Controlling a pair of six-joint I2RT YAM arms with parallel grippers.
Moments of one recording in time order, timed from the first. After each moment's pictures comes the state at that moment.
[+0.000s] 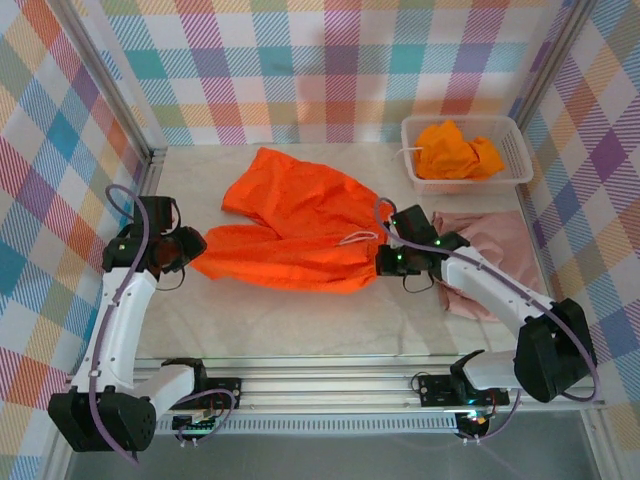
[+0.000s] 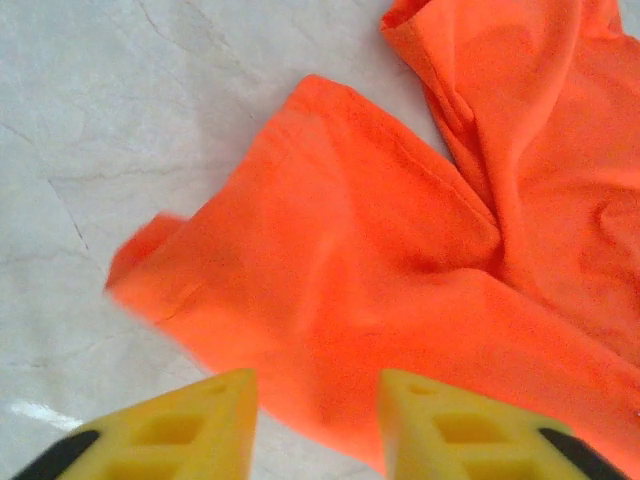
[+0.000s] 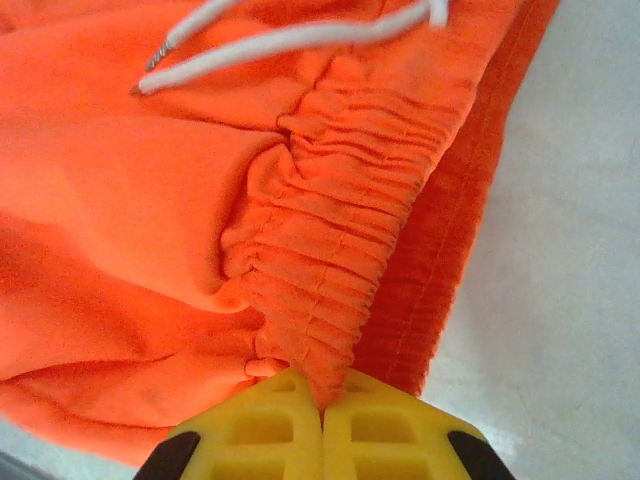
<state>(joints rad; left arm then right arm) 0.01 1.05 1.09 -1.00 0.02 -0.60 0.51 1.32 0.91 -0.65 -0.19 0.46</state>
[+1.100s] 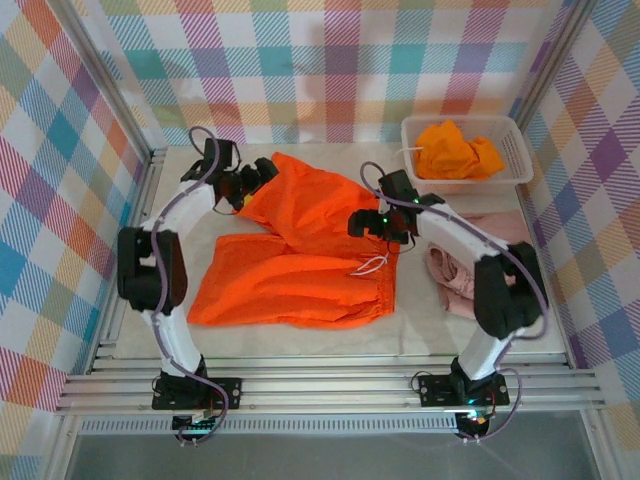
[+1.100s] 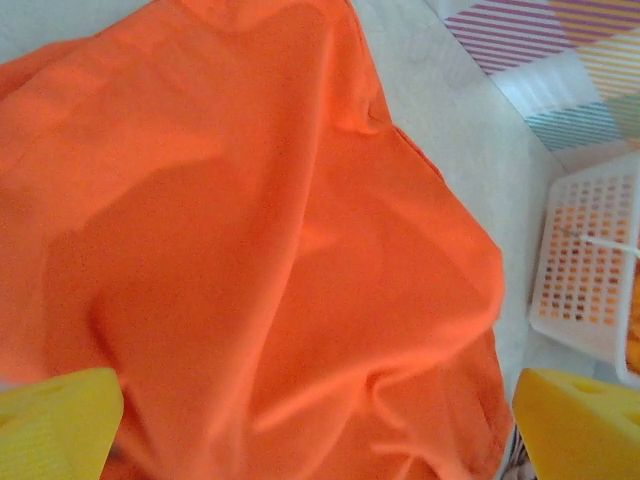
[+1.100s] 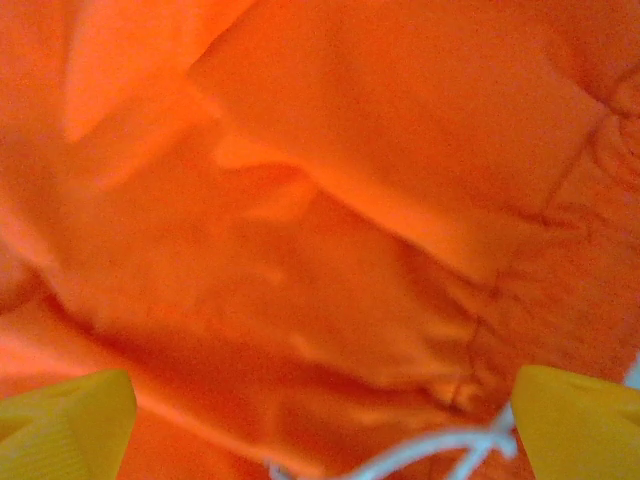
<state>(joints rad) -0.14 1.93 1.54 -0.42 0.35 -0.76 0.42 1.74 1.28 -0.61 -0.19 0.46</state>
